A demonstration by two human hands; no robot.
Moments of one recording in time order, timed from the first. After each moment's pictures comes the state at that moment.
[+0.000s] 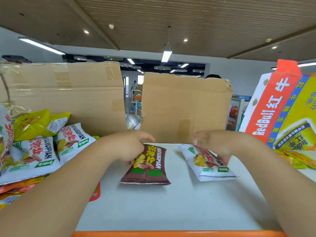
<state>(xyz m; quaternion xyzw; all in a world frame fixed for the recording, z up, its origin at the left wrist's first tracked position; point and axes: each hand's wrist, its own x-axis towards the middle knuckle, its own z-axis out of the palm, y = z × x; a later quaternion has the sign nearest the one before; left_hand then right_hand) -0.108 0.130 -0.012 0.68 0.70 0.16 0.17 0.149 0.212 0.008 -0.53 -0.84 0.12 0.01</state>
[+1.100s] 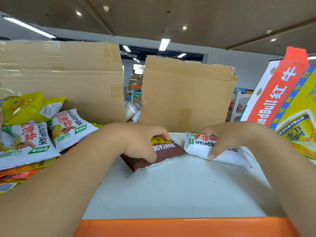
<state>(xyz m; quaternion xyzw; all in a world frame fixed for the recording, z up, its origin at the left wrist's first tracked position) -0.093 0.117 -0.011 0.75 0.65 0.03 0.11 0.168 0.239 0.001 -0.51 -0.85 0.08 -0.10</state>
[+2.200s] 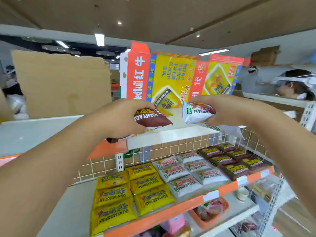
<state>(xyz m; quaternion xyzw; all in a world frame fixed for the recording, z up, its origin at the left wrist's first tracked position) 0.244 0.047 -0.006 0.84 0.49 0.21 -0.01 0.555 0.039 0.020 -0.61 -0.78 -0.06 0.12</state>
